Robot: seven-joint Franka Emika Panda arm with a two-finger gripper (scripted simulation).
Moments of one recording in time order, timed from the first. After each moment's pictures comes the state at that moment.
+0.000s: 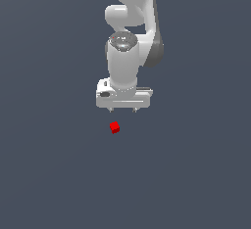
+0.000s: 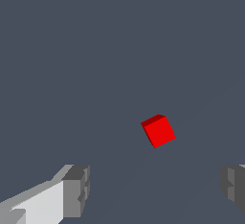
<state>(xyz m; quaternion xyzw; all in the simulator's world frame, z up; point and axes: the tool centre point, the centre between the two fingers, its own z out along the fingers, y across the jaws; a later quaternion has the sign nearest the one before) -0.004 -0.010 0.177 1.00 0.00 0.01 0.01</state>
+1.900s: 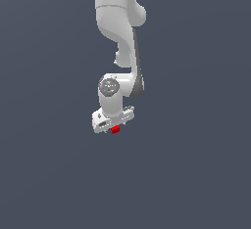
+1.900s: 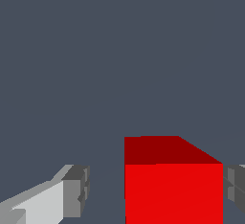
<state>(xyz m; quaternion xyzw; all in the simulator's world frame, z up) -0.009 -0.055 0.023 0.98 0.22 0.00 0.00</state>
